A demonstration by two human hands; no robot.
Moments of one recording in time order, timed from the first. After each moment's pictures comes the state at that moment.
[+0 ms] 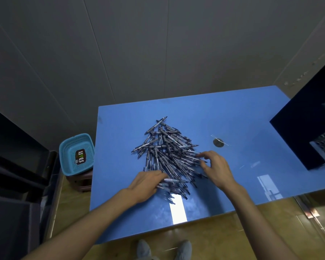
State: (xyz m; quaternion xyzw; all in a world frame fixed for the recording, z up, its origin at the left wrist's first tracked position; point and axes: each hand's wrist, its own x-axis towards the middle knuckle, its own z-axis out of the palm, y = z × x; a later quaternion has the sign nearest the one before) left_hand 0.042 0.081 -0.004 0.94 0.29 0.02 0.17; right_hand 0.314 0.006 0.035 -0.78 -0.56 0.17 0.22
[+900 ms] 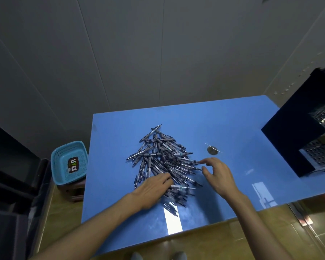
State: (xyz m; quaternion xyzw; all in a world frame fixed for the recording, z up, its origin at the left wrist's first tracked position) left_hand 0.076 0.082 -0.008 0.97 0.18 0.08 0.12; right_hand 0.329 -0.006 0.047 -0.79 -0.55 0.15 0.23
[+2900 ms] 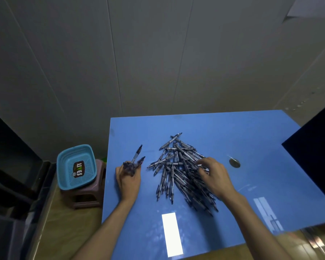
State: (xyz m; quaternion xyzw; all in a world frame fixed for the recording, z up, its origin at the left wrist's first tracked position) left_hand -0.012 0.161 -0.043 0.55 0.63 0.47 0.28; right_hand 0.241 0.066 0.054 -0.77 -0.59 0.13 0.22
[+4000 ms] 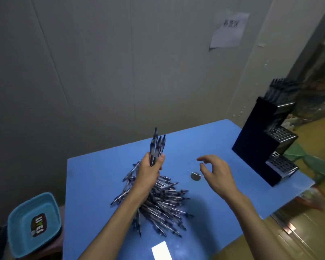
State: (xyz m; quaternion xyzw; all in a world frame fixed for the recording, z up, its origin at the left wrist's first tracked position) left_hand 0.147 0.150 0.119 0.60 0.36 0.36 0.62; right_hand 0.339 0.013 0.139 -0.81 -0.49 0.03 0.33
